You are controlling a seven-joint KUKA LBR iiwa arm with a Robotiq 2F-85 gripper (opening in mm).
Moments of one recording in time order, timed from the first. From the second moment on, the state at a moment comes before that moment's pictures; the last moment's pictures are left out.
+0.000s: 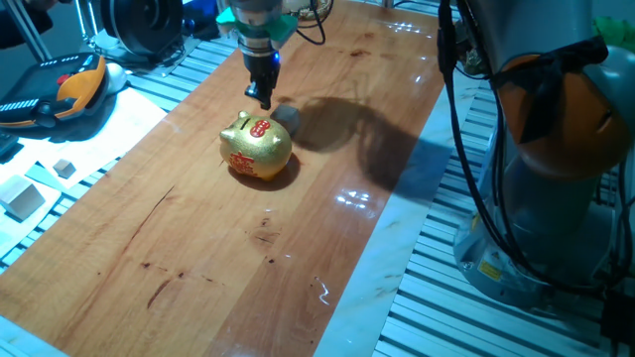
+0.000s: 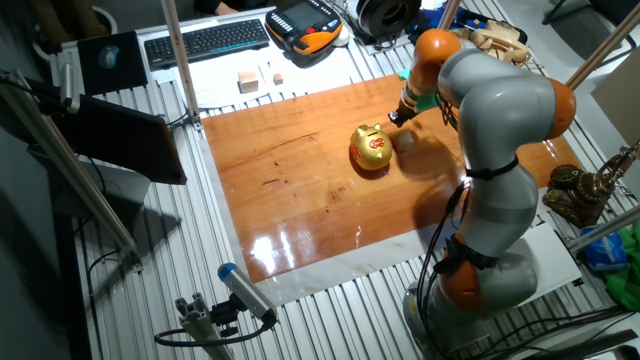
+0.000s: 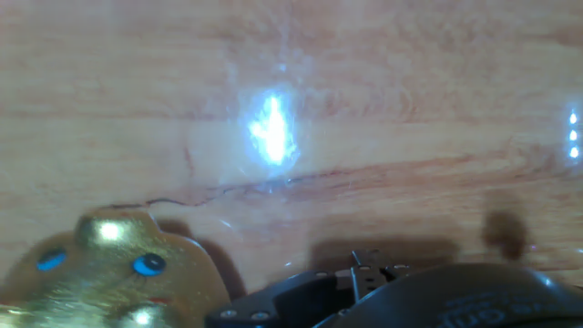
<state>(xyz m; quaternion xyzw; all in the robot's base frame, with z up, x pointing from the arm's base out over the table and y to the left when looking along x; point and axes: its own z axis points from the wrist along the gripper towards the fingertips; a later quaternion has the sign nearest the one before) 0.608 -0.119 0.089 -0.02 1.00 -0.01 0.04</state>
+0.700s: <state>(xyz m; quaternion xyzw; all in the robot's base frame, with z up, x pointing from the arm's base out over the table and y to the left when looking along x) 0.599 -0.098 0.160 -0.01 1.00 0.00 0.05</state>
